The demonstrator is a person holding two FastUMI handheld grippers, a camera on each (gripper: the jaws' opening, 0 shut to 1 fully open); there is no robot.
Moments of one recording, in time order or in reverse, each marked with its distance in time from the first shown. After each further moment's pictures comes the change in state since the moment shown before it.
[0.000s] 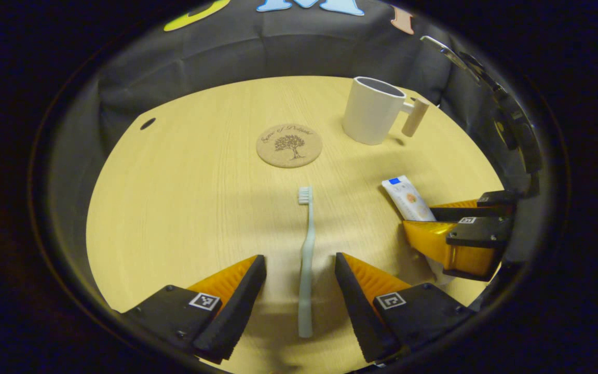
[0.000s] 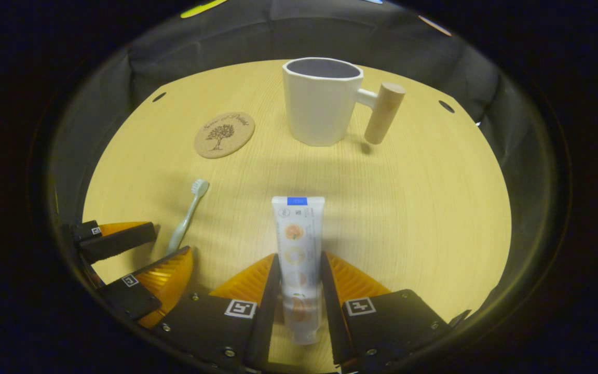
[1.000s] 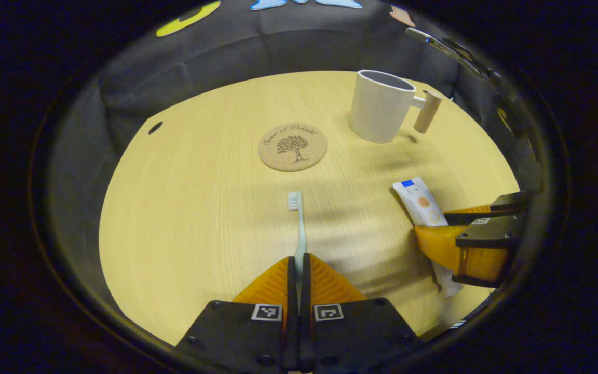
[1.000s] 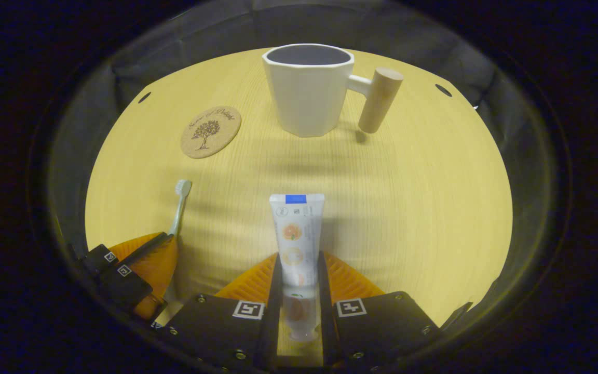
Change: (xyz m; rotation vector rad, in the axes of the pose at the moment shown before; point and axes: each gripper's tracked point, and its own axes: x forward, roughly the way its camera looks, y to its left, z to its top) left arm 0.003 0.001 0.011 -0.006 0.028 0.089; right arm -0.001 -0.004 0.000 0.080 0.106 0.003
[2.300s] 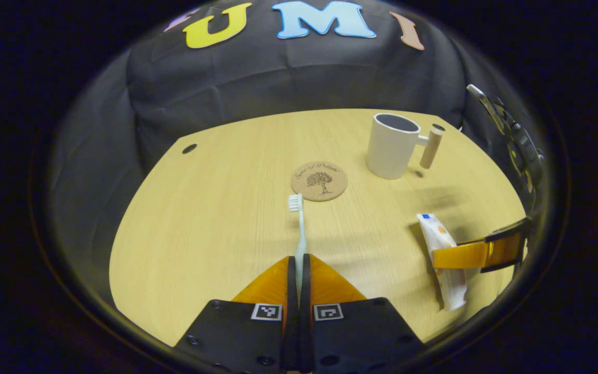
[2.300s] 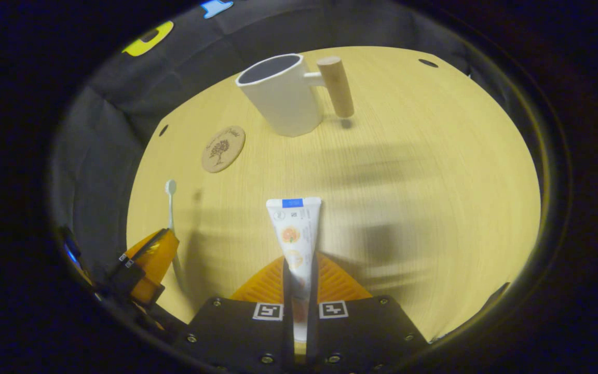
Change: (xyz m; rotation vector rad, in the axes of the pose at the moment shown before) left arm -0.015 0.040 0.038 -0.035 -0.271 0.070; right arm -0.006 0.000 -0.005 0.142 -0.090 0.258
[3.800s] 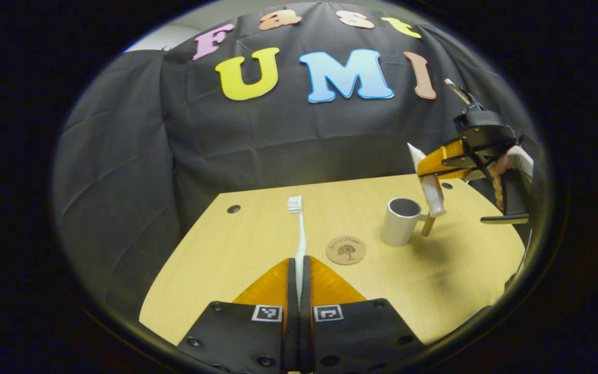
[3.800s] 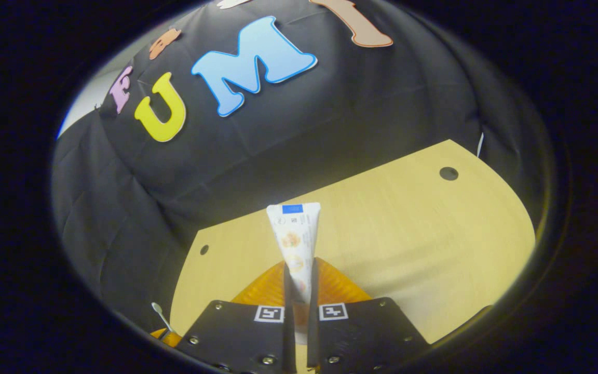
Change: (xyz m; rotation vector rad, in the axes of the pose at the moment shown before) left arm -0.144 0.089 0.099 -0.017 -0.312 0.103; right arm -0.032 -0.010 0.267 0.064 -0.559 0.144
